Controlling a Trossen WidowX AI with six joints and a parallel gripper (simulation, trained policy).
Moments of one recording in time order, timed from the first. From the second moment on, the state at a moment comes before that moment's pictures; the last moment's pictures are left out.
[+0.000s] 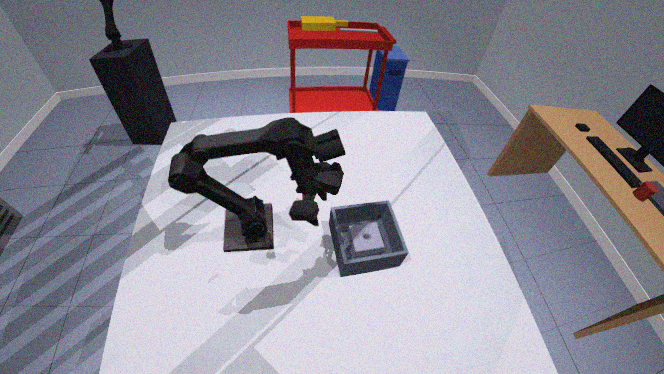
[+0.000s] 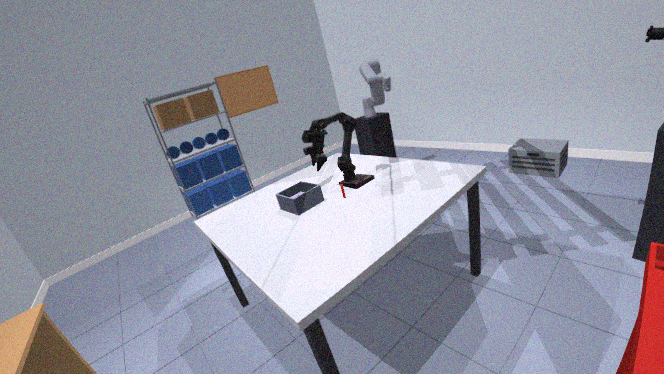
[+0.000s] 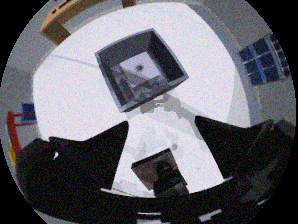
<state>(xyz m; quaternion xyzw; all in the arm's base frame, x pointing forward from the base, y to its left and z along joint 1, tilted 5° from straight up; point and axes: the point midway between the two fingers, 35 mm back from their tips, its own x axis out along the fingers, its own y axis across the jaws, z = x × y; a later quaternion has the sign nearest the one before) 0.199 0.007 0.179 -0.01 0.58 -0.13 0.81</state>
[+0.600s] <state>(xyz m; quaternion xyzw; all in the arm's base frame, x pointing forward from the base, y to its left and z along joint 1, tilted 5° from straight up) 0.160 0.098 0.131 0.16 0.65 -0.23 0.71</state>
